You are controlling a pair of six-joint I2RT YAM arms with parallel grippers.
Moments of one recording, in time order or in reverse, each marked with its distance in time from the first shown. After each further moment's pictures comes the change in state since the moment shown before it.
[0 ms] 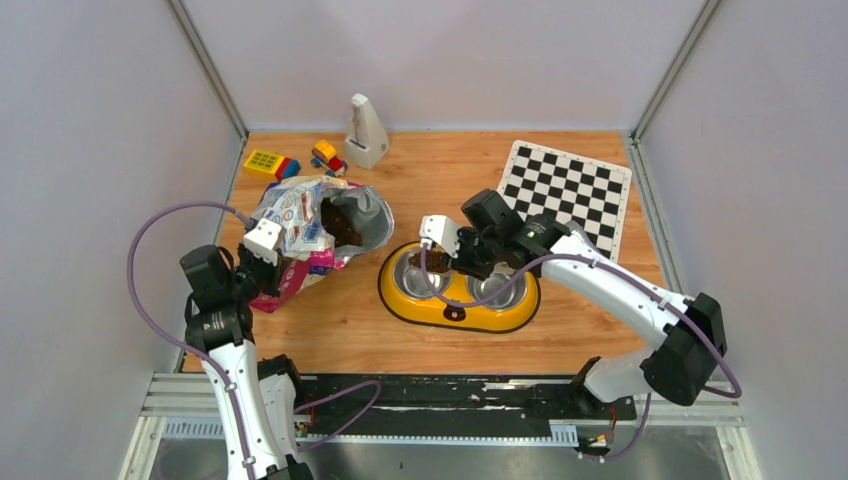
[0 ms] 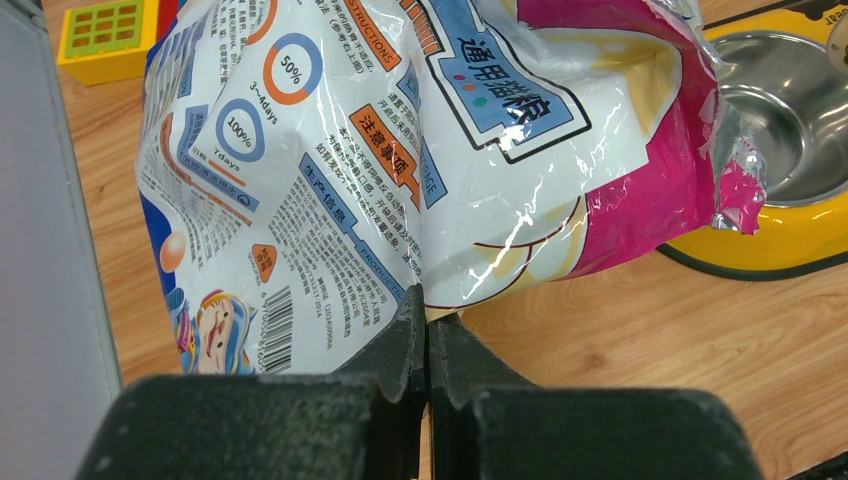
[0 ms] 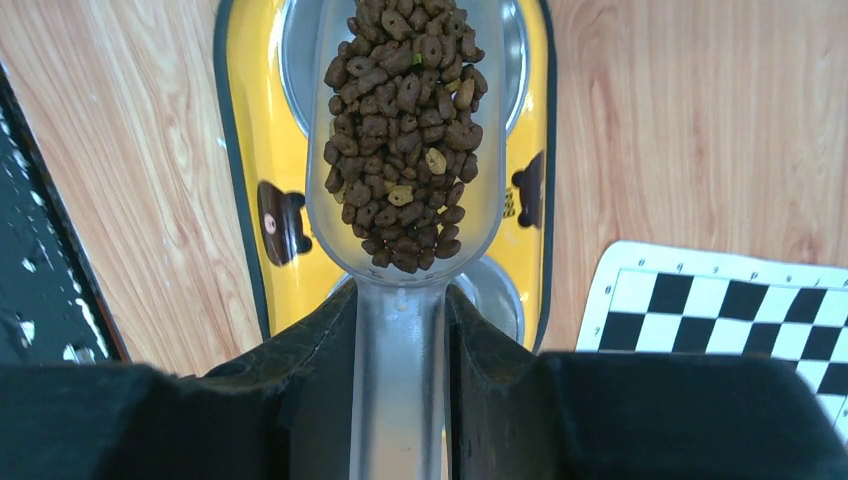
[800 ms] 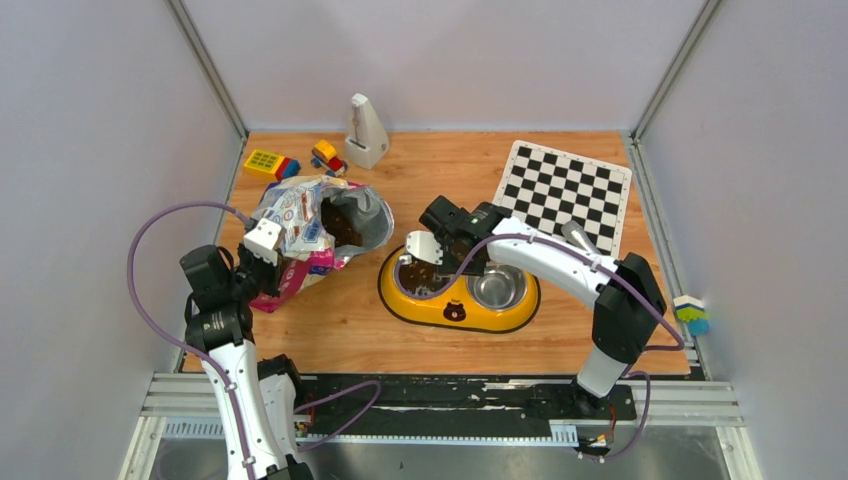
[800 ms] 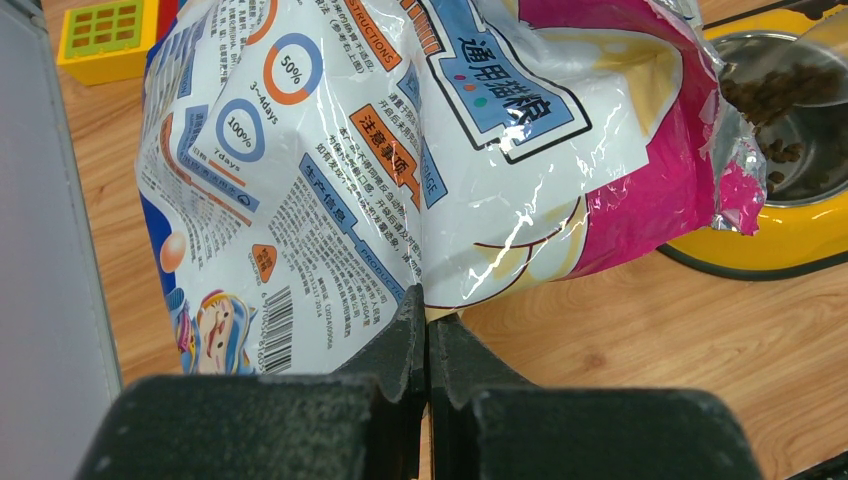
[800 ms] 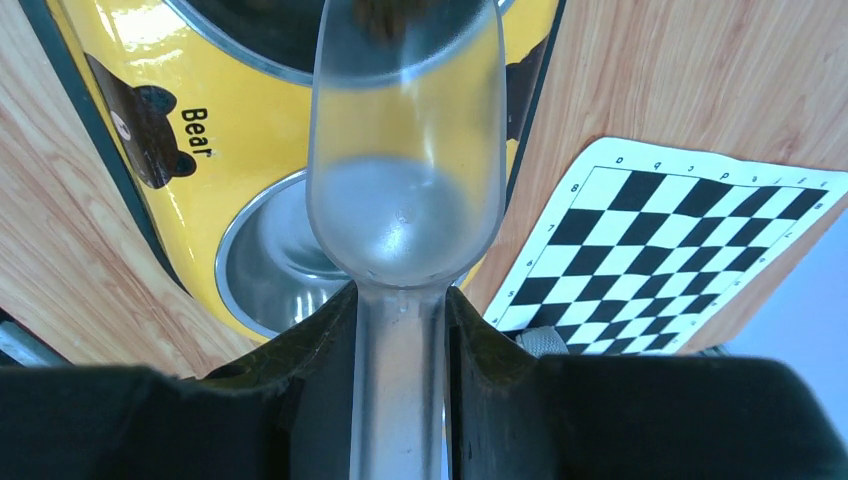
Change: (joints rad) left arm 0.000 0.000 0.000 0.000 0.000 0.000; right arm 0.069 0.310 0.209 -0.270 0.354 -0.089
